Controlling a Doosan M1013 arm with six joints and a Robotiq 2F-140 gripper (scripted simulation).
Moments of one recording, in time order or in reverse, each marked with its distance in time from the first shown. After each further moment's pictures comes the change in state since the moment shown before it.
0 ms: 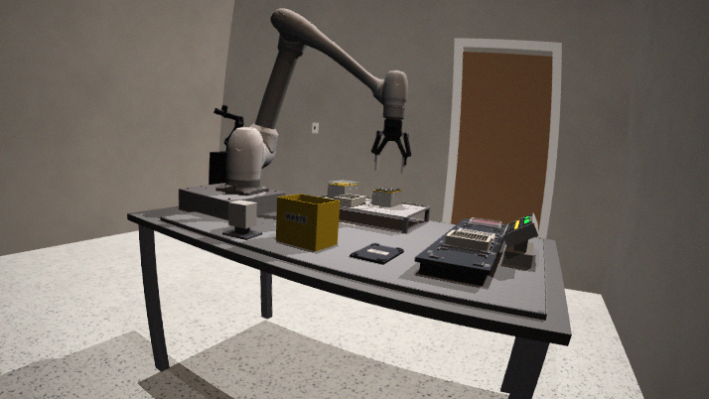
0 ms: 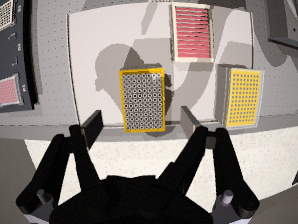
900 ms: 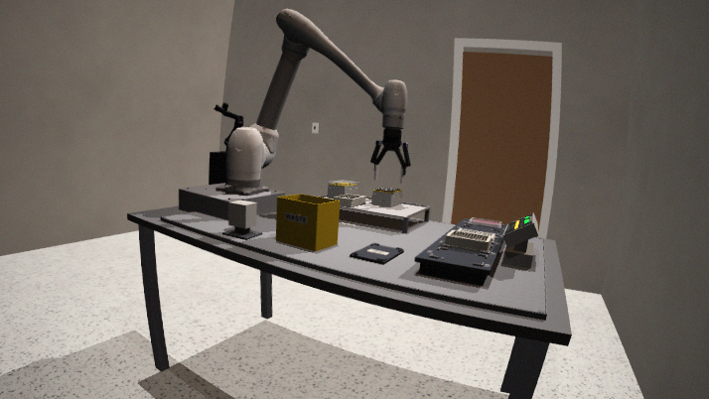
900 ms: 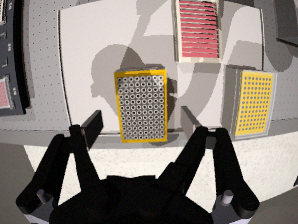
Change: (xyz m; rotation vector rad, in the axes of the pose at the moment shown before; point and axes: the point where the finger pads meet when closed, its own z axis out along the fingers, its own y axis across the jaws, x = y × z) arm 0.000 0.000 0.041 0.000 0.000 0.000
